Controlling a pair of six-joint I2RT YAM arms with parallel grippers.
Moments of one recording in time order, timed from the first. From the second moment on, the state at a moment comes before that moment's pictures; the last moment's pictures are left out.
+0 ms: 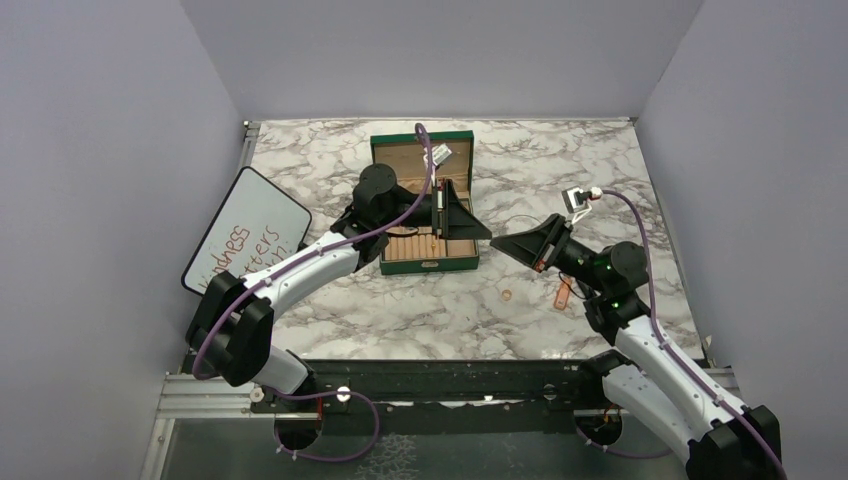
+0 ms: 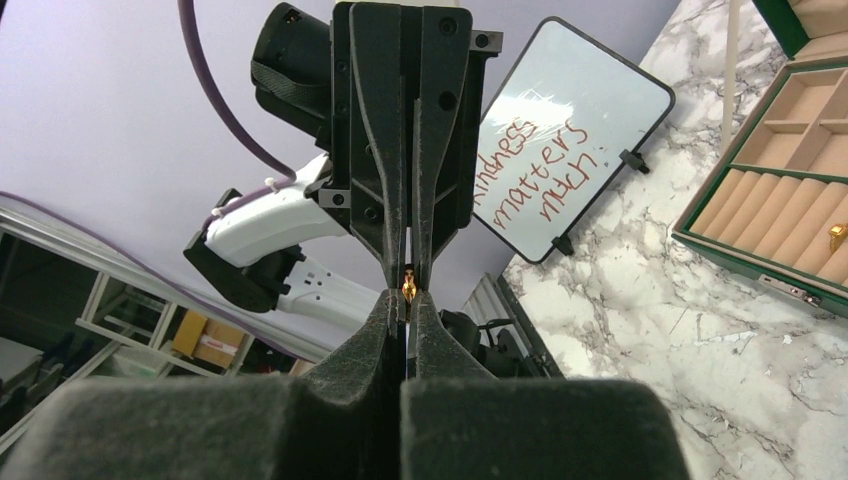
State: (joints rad) left arm -0.67 1.46 1.01 0.54 0.93 -1.15; right arm 0.37 0.77 0.42 0.63 -0.68 1.21
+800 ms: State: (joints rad) left arm -0.33 1.36 0.86 0.20 0.62 -0.92; right arm 0.37 1.01 0.70 0.01 -0.49 0.85
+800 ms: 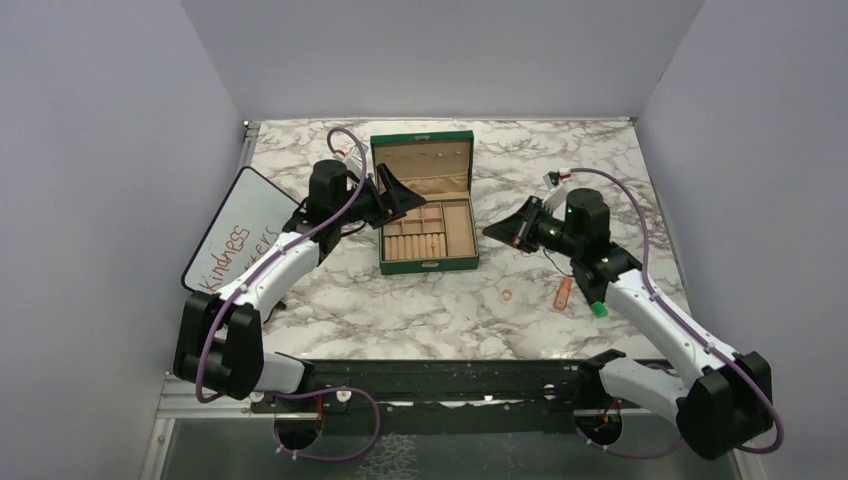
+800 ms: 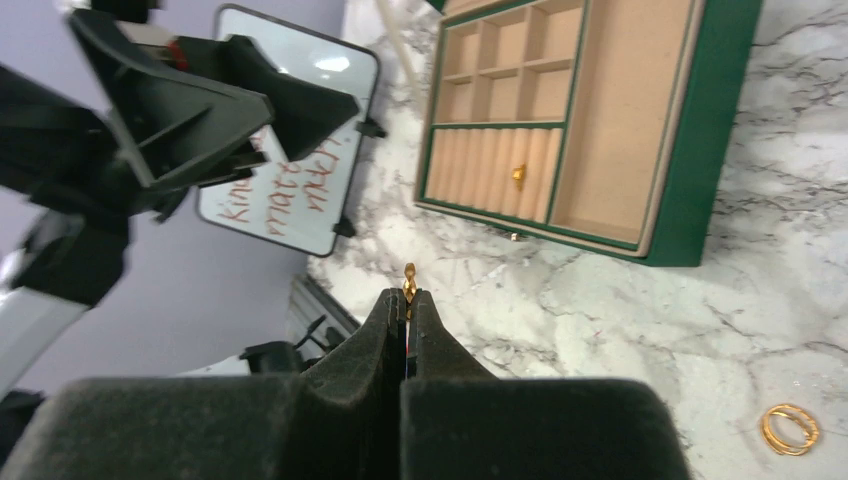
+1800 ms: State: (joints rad) left arm -0.33 1.24 0.97 -0.29 0.08 -0.43; right arm 0.84 1.75 1.29 -0.34 0.10 0.73
